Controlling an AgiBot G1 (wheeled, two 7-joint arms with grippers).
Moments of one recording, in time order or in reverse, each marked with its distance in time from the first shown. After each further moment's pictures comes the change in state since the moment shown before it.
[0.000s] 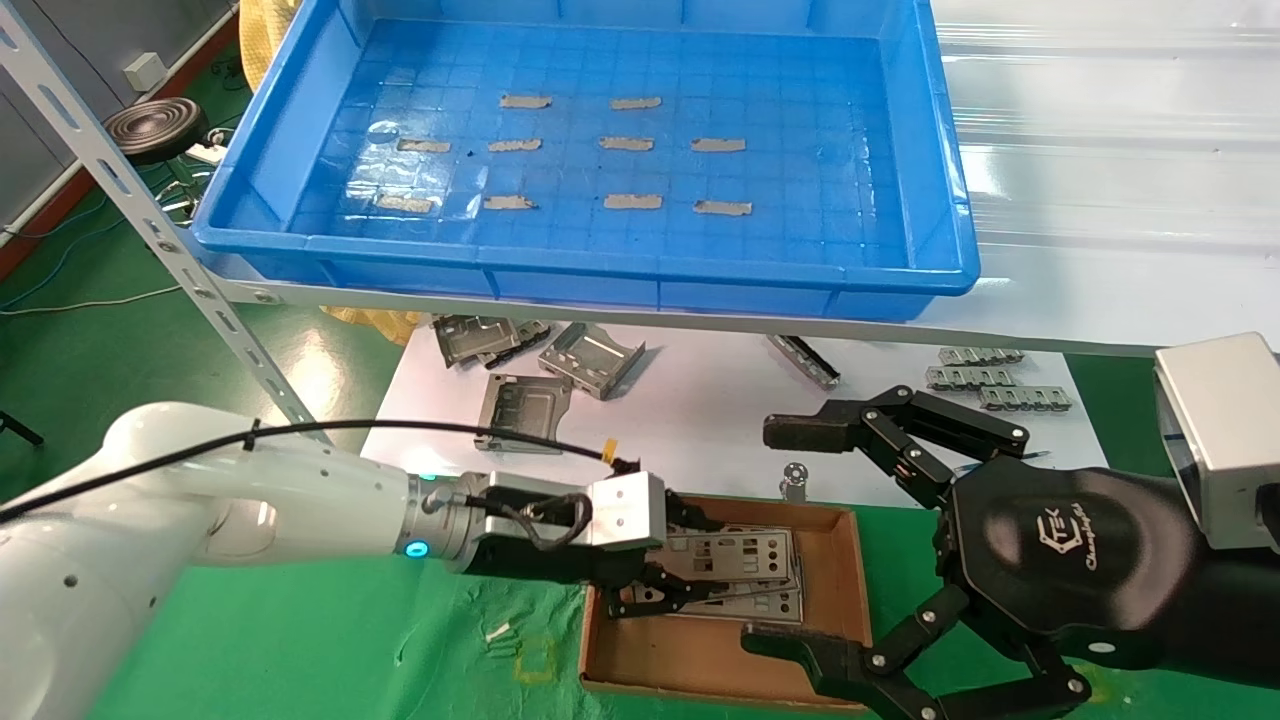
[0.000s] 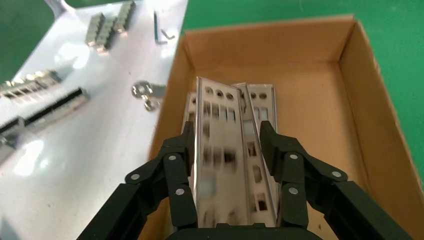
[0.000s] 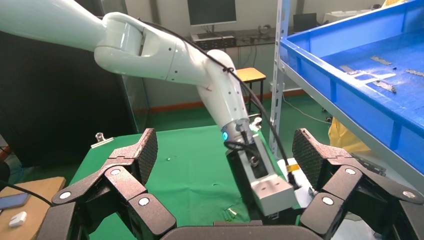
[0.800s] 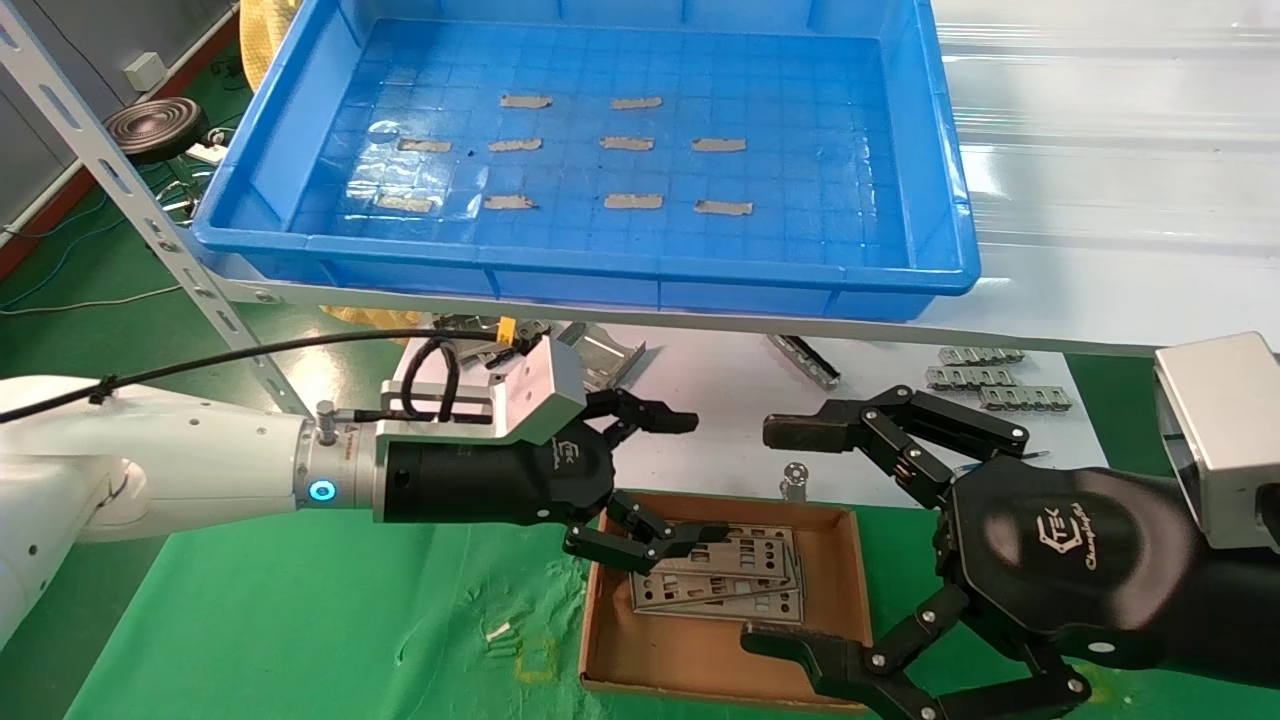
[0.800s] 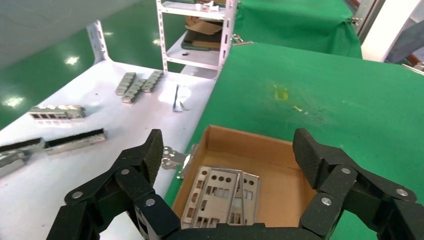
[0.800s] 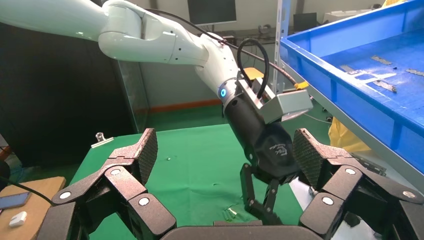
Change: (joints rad) left arm -0.046 -0.074 -0.071 0.081 -0.179 0.214 -0.172; right arm 0.000 0.000 0.000 0.000 0.000 0.000 0.000
